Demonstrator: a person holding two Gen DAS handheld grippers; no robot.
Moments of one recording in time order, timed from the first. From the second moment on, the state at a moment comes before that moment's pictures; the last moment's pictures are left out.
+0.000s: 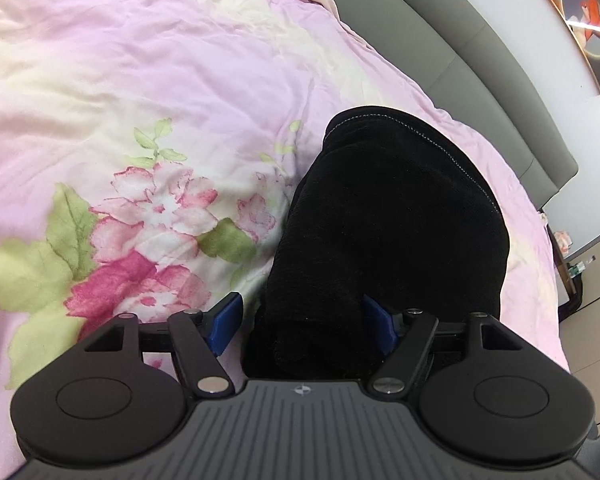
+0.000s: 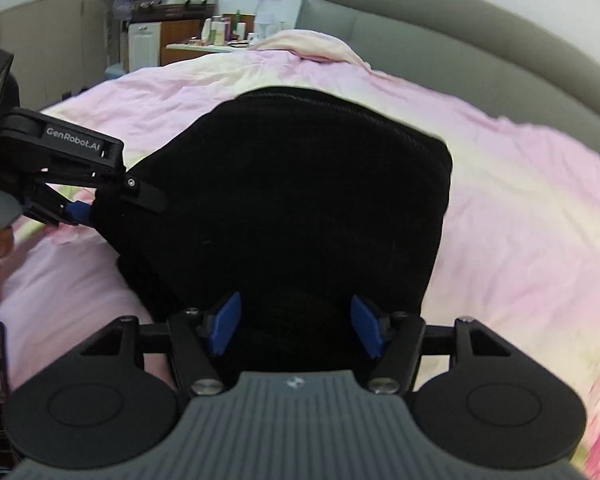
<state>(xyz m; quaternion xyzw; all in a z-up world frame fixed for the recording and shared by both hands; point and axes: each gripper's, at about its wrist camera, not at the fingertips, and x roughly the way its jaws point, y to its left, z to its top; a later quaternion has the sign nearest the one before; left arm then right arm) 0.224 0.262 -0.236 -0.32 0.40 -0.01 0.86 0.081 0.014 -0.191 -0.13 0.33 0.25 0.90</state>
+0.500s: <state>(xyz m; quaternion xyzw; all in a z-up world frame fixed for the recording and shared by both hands) 0.227 0.259 -0.185 -0.21 0.42 0.01 0.88 0.071 -0.041 -0.177 -0.08 0.36 0.31 0.88</state>
